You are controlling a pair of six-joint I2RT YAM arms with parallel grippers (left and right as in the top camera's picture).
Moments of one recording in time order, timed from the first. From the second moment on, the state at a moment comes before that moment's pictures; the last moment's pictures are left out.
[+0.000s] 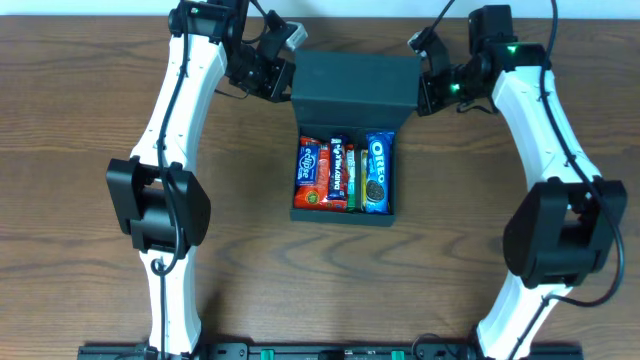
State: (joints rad) left arm -0.19 2.23 2.22 -1.34 0.67 0.30; right arm 0.05 2.01 1.78 -0.96 -0.67 -0.31
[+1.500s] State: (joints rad) left arm -0.17 2.00 2.18 -1.32 0.28 0.19; right arm 0.04 1.87 1.77 -0.78 -0.46 -0.24
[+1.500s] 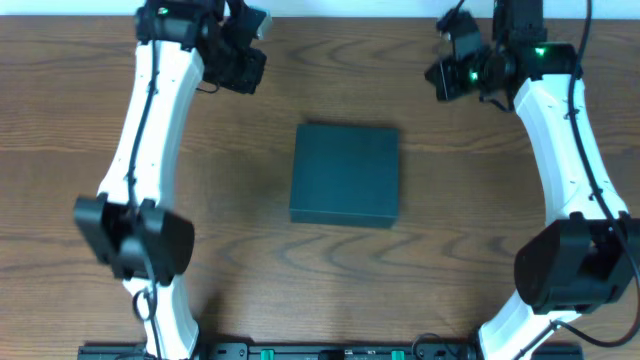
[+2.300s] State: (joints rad) left arm -0.35 0.84 1.26 -0.49 0.14 0.02; right arm 0.31 1.04 1.41 -0.48 -0.26 -0.27
